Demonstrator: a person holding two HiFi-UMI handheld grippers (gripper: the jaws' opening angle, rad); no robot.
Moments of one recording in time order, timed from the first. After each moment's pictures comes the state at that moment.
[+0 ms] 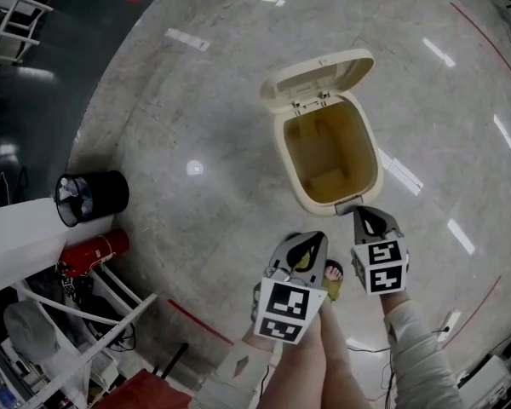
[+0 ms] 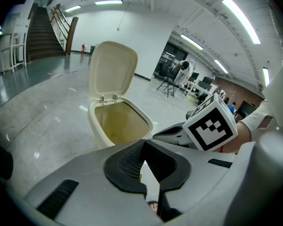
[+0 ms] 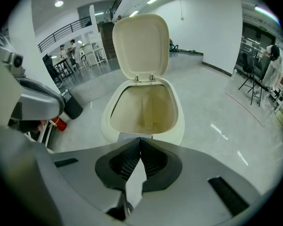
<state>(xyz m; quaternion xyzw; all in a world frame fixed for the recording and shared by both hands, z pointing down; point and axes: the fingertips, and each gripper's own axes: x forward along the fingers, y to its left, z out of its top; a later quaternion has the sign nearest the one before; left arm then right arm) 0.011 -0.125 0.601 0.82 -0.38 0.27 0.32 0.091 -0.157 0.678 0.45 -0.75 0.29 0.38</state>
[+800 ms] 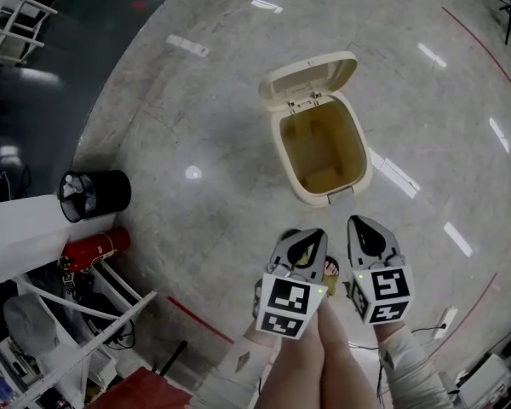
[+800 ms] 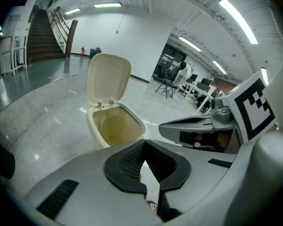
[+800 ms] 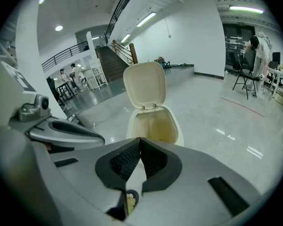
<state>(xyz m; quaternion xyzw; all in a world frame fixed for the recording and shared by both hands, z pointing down) 0.022 -0.106 0.571 0.83 -0.39 0.26 0.32 0.077 -0.130 0.574 0.50 -0.78 0.29 0.26</state>
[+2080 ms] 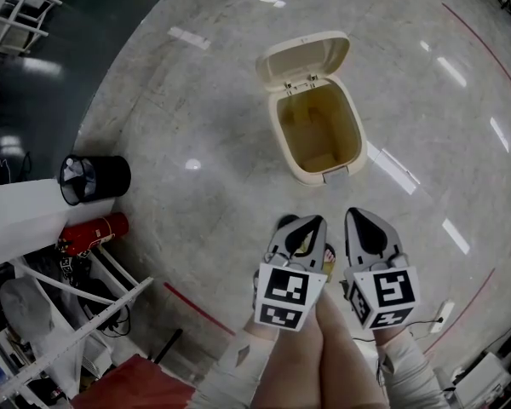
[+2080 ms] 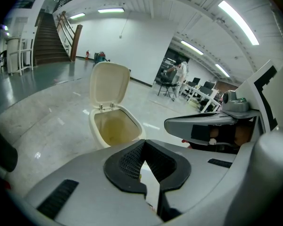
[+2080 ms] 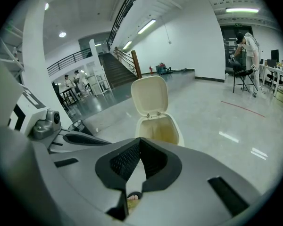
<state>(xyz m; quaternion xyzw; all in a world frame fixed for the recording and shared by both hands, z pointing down) 0.028 -0.087 0.548 0.82 -0.42 0.24 0.31 0.075 -0.105 0.525 0.49 -0.79 0.27 0.23</state>
